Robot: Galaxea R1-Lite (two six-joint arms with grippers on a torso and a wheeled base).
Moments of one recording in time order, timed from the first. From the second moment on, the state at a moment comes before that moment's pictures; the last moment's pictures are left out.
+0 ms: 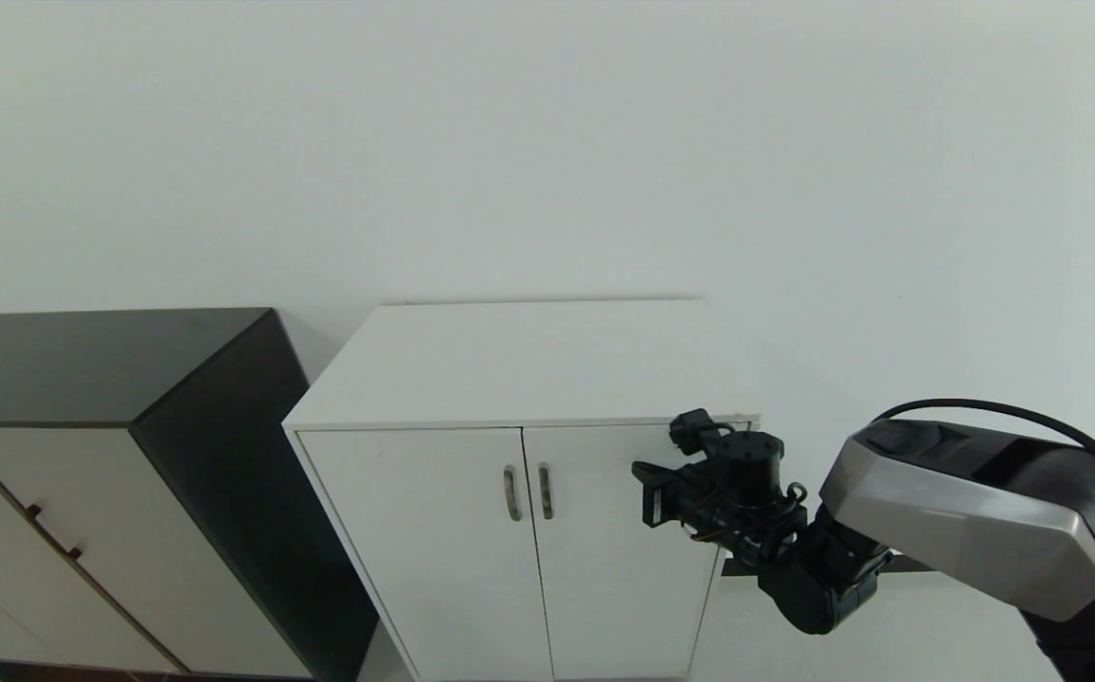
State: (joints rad) left arm 0.00 0.00 0.00 0.00 -0.02 -0.01; right arm 0.55 2.47 -1.06 -1.22 0.08 0.16
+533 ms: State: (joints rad) left arm 0.00 0.00 0.00 0.00 -0.02 -0.01; right arm 0.55 2.47 -1.07 -1.22 0.08 0.16
